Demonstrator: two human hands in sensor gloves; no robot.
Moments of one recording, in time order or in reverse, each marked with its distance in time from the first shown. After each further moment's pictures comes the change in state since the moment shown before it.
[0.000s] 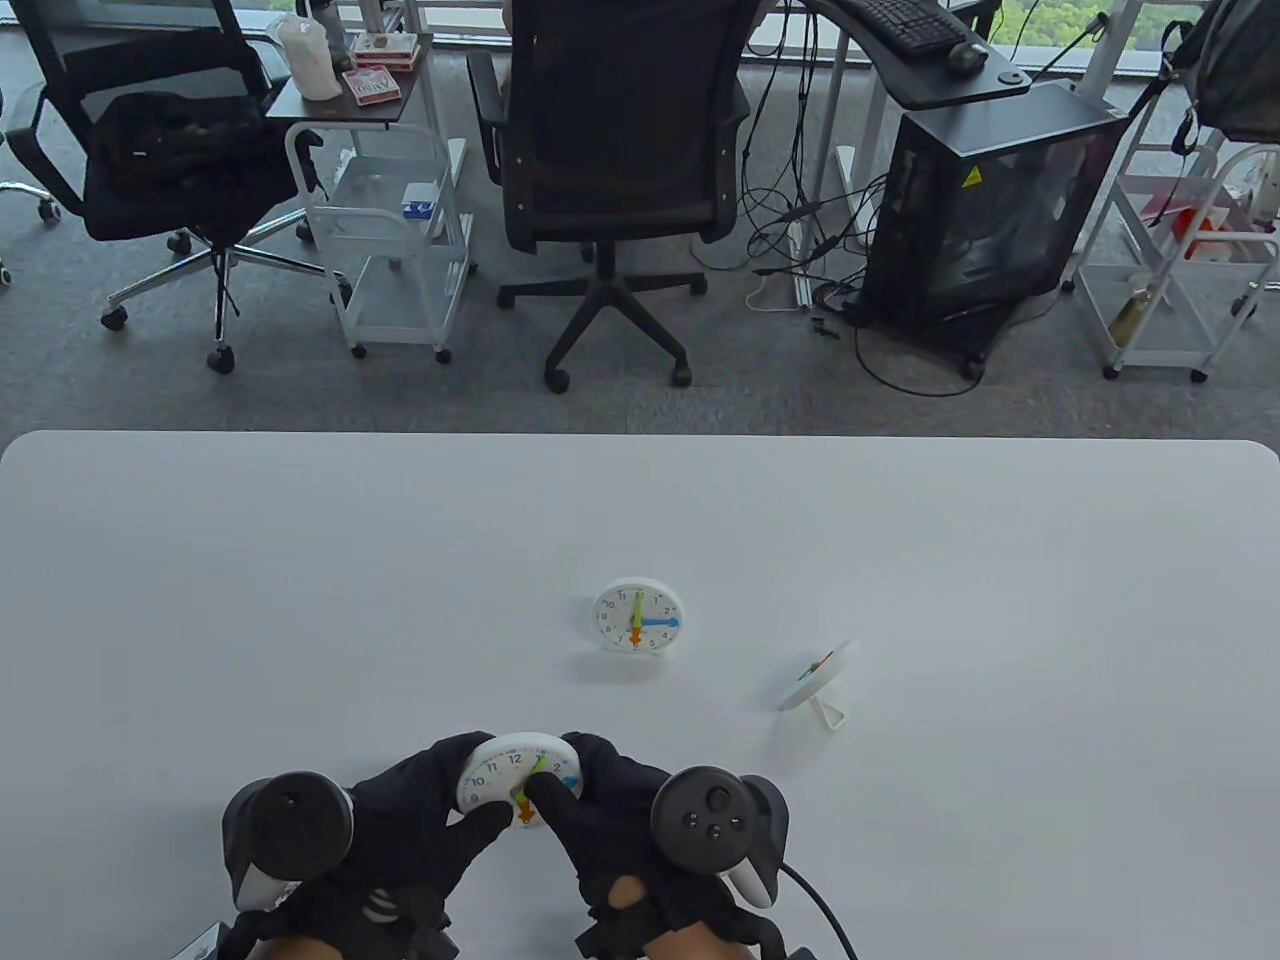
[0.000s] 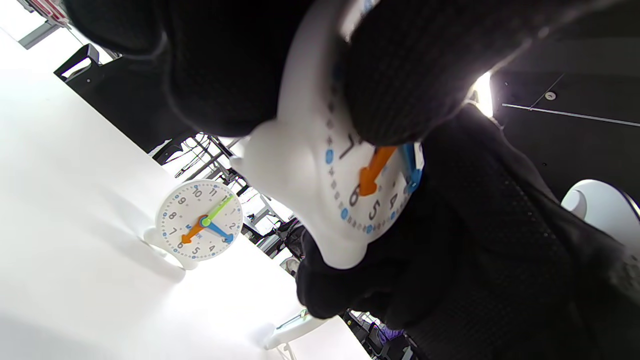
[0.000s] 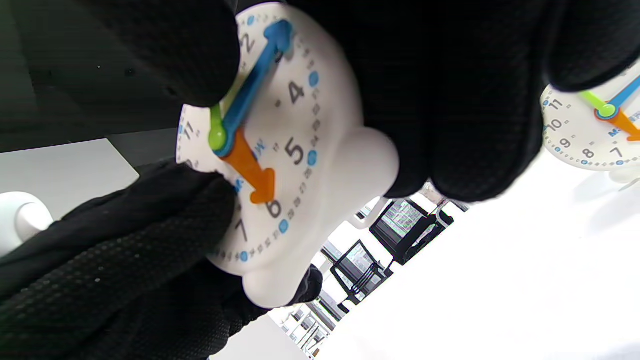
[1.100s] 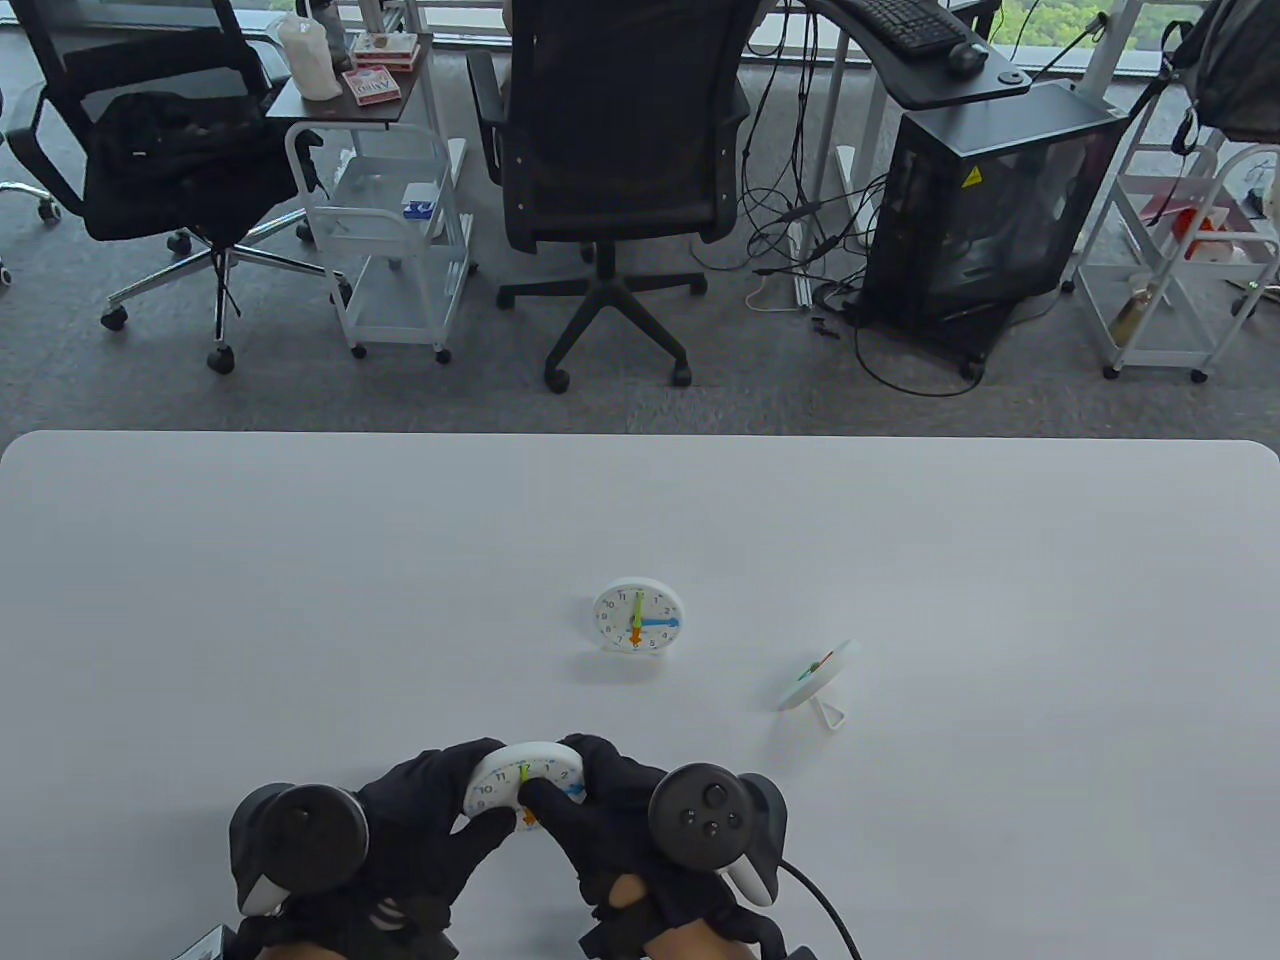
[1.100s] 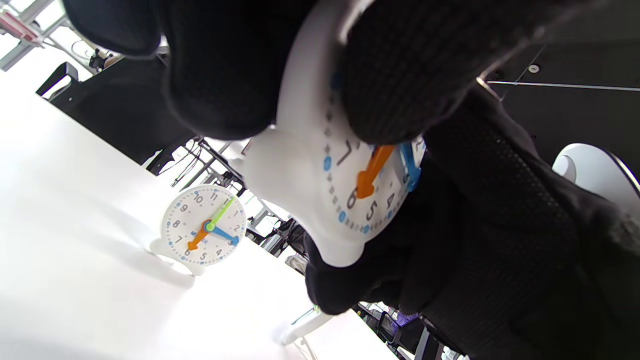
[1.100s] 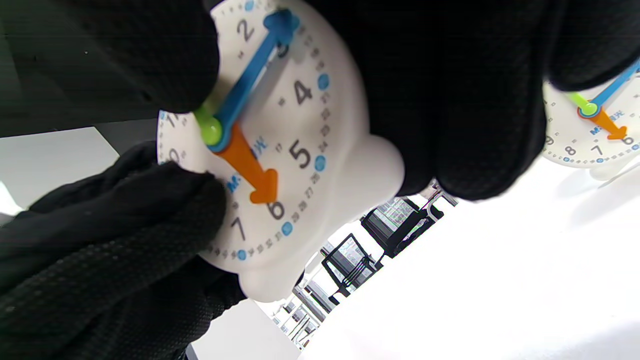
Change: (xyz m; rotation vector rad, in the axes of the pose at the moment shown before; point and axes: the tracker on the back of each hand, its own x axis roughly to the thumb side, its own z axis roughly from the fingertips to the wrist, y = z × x) left_hand 0.005 -0.002 0.000 -0.028 -0.030 -0.075; right_hand -0.003 0.000 -0.001 0.021 0.019 0.026
